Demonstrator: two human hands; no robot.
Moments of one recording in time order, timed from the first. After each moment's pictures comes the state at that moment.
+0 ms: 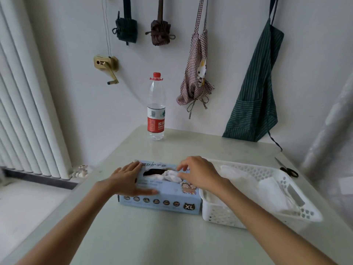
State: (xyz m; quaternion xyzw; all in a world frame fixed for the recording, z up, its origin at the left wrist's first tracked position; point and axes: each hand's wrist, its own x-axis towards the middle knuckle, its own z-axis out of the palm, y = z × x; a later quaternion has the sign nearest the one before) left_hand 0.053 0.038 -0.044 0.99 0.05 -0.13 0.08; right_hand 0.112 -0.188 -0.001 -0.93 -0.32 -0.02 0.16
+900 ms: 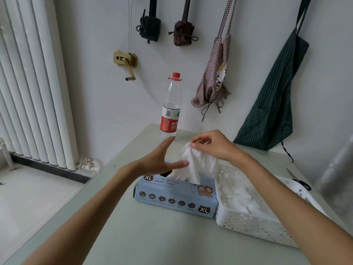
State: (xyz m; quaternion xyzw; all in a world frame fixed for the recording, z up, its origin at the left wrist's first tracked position) left_hand 0.061 0.018 -0.001 0.91 -0.05 0.03 0.42; right_hand 0.131 -0.163 0.060 -0.88 -0.31 0.05 0.36
